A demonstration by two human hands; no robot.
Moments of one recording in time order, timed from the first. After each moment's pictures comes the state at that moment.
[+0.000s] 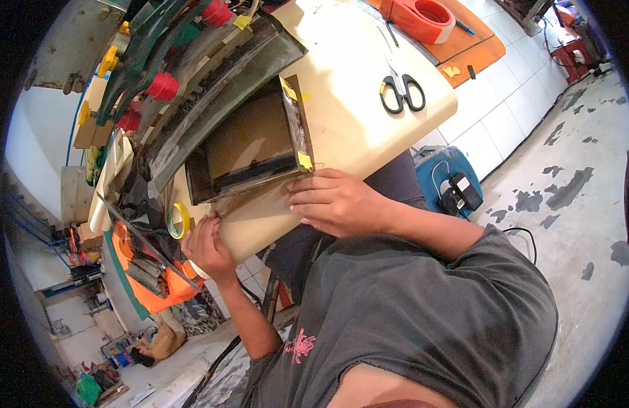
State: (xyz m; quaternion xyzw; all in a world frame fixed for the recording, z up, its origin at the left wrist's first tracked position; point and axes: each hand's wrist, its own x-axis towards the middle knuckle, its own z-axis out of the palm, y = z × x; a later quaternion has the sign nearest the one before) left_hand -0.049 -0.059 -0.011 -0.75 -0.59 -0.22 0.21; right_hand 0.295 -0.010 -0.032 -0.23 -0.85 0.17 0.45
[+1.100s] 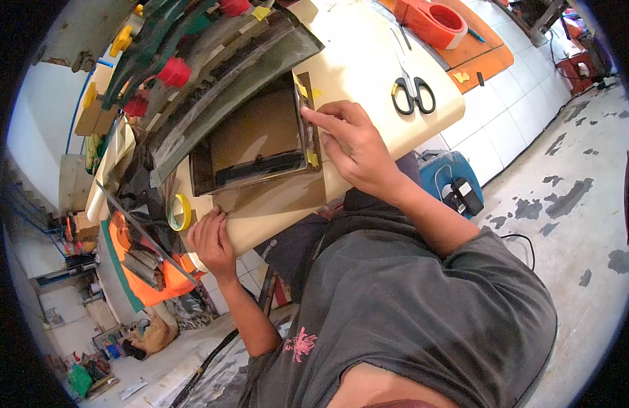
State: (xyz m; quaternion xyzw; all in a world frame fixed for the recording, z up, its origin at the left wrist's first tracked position) left_hand -0.052 -0.065 -0.013 -0.76 -0.59 -0.25 0.13; right_hand 0.304 0.035 -0.008 -0.43 -0.68 0.25 0.54
